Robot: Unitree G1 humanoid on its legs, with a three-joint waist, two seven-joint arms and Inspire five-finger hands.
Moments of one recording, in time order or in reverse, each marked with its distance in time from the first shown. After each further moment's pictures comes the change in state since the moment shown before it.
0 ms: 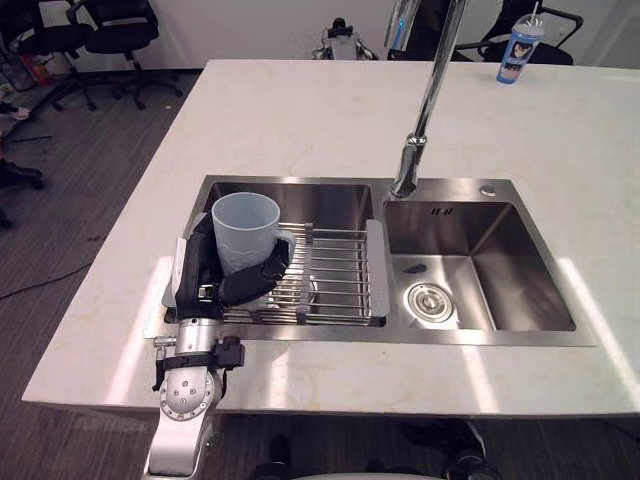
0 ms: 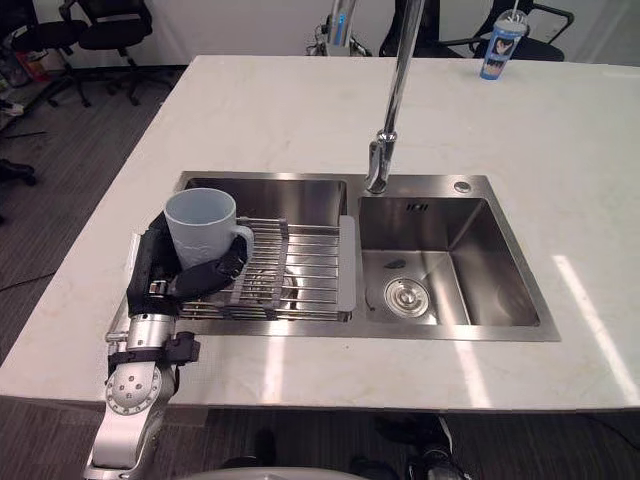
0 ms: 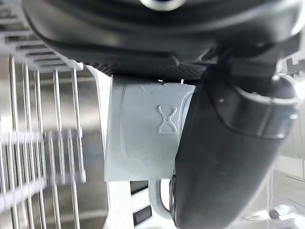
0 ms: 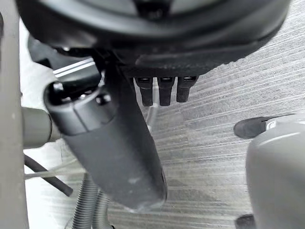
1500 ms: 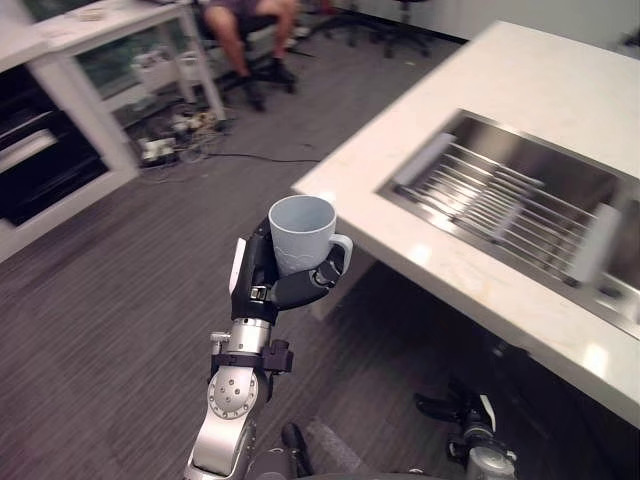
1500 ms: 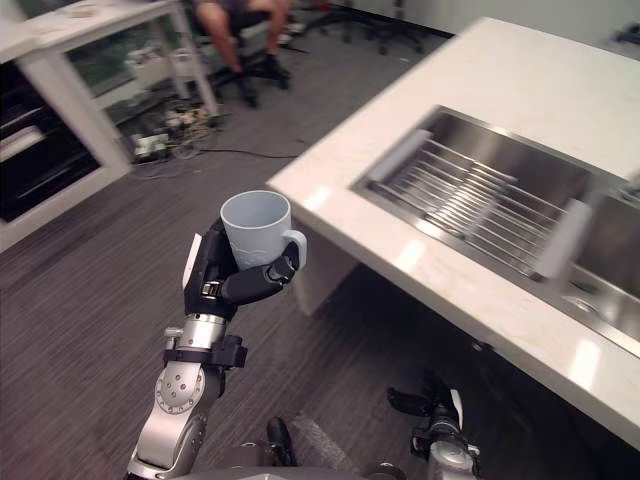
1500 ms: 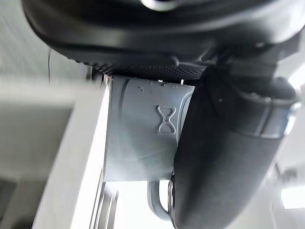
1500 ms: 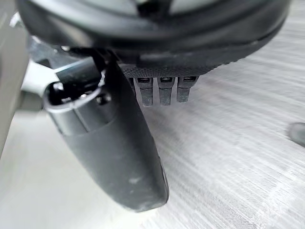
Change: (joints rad) left arm 0.003 -0.094 -0.170 0.043 -0.079 -0.013 -0.039; right arm -0.061 -0.060 0.012 -0.061 -0.057 -0.004 -0.102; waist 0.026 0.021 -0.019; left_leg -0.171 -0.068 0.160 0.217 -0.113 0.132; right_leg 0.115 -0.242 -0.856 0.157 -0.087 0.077
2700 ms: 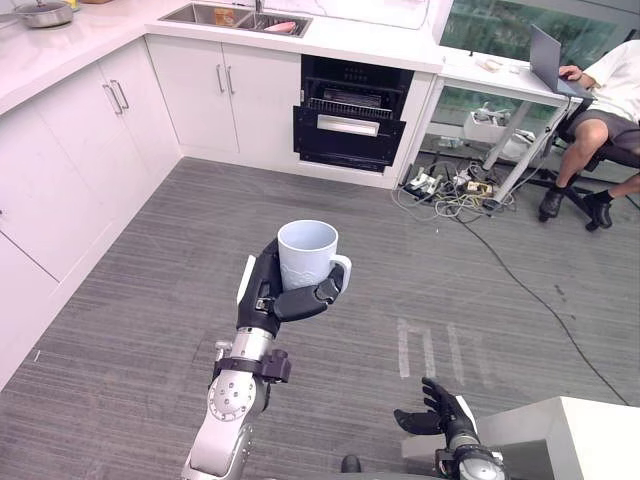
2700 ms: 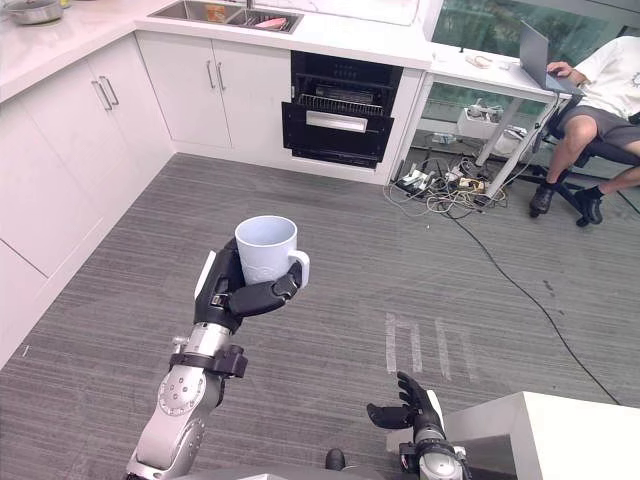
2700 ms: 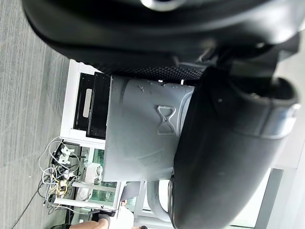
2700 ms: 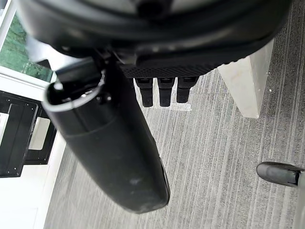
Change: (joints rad) left arm -0.028 0.045 0.011 0.116 -0.038 0.016 -0.031; right arm 0.095 0.017 0.128 -0.103 -0.064 0.012 0.059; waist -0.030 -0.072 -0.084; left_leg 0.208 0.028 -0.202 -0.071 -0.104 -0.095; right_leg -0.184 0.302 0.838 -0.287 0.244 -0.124
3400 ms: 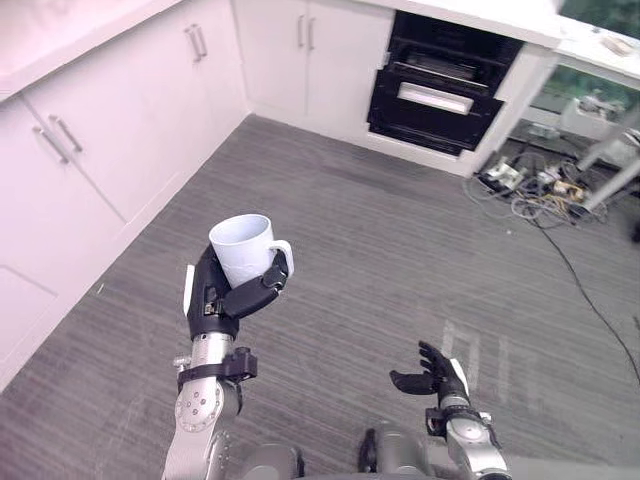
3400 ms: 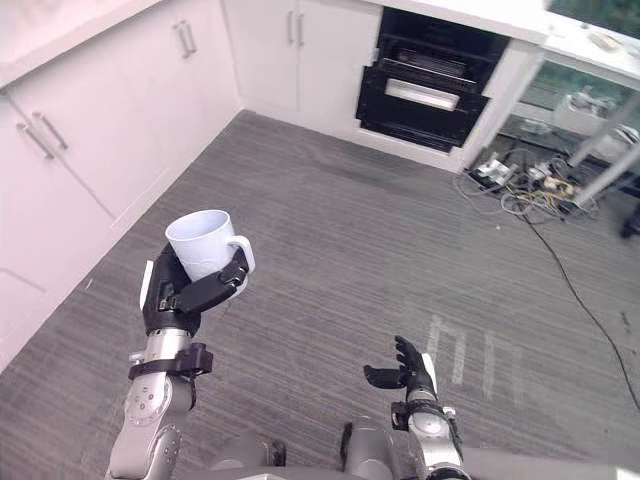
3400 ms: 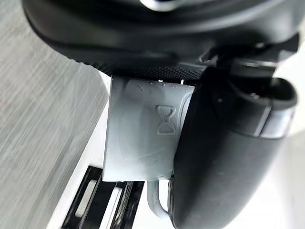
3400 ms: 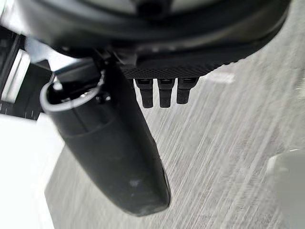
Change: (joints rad) left arm 0.034 -0.018 0.111 -0.066 -0.079 0.003 0.102; right arm -0.150 0.023 -0.005 -0.007 -0.009 0.012 -0.073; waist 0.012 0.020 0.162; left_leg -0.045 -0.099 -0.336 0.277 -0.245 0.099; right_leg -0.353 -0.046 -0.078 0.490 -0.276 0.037
